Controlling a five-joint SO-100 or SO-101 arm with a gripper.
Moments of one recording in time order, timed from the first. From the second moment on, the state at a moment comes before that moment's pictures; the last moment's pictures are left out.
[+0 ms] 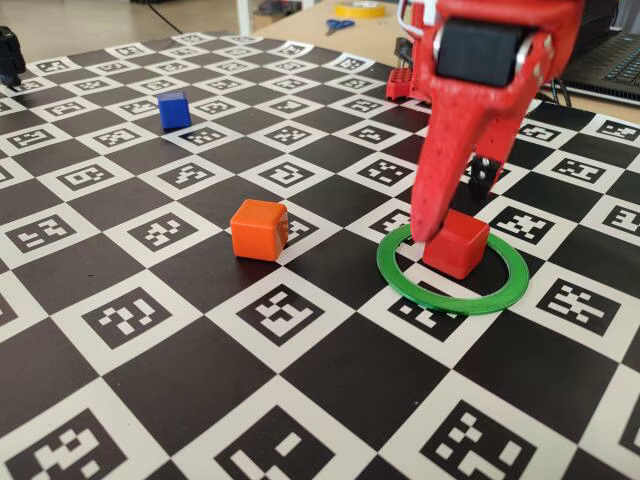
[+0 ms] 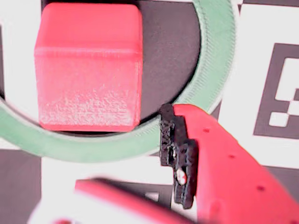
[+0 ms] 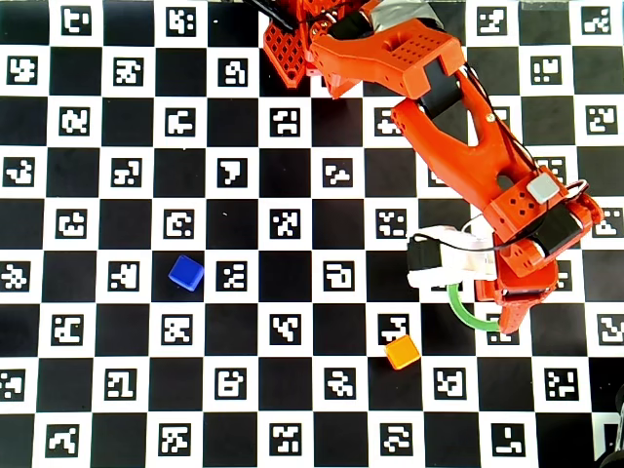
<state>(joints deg) -33.7 49.5 41.9 92.9 29.4</state>
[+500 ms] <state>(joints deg) -25.3 73.1 51.1 99.2 19.4</state>
